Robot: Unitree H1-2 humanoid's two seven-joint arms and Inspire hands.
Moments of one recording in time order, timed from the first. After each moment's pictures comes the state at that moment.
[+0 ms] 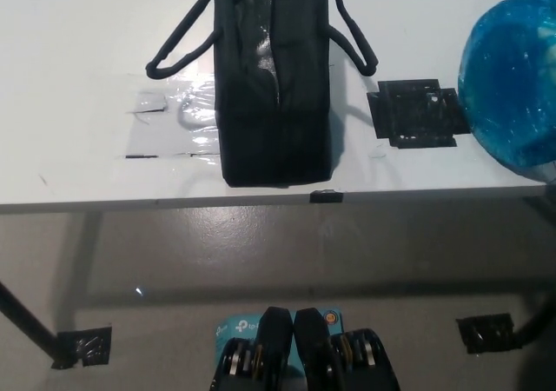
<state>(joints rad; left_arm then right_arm) 0.21 0.35 0.10 -0.41 0.61 0.45 -0.82 -0.50 -0.20 -0.21 0.18 -0.42 0.21 -0.28</state>
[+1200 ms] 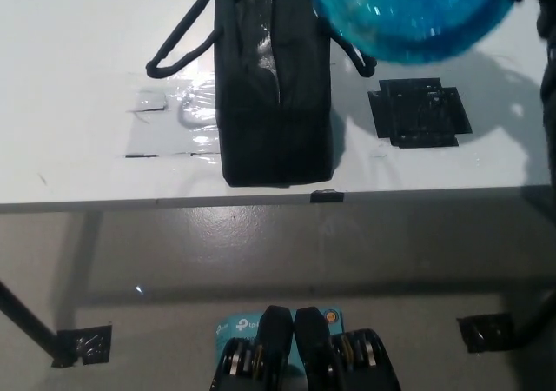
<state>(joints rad) 0.23 0.35 0.11 -0.42 0.61 0.45 -0.82 -0.97 -0.30 -0.01 0.19 0.27 0.46 -0.25</state>
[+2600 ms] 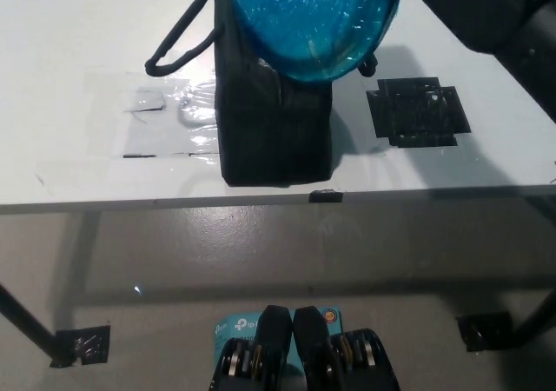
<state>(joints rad) 0.24 0.35 0.11 -0.42 0.63 0.45 -0.82 -1.58 -0.25 0.78 0.81 -0.25 0.48 0.21</state>
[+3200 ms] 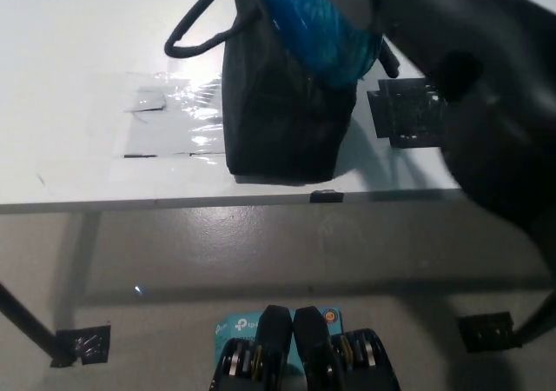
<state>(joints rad) 0.26 0.34 0.08 -0.46 0.65 0.45 -0.82 -1.77 0.02 1.07 1.31 -0.50 0.48 0.40</state>
